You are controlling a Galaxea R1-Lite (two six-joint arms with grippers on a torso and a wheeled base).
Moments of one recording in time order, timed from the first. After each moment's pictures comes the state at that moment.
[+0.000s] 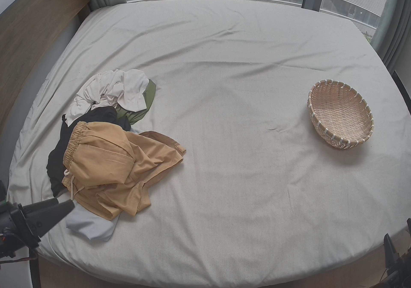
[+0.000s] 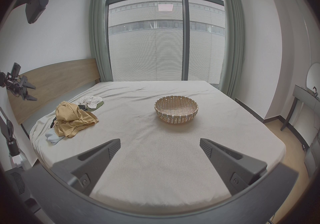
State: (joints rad) left arm -0.22 0.81 -0.38 -0.14 -0.31 -0.46; right arm 0.00 0.02 -0.02 0.00 0.00 0.00
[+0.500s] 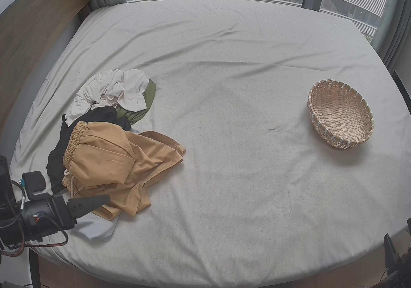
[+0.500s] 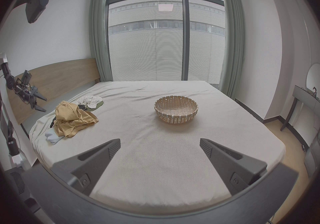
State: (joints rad) left arm -0.22 1.17 -0.34 -0.35 -0.33 -0.55; right arm 0.00 0.02 -0.02 0.00 0.00 0.00
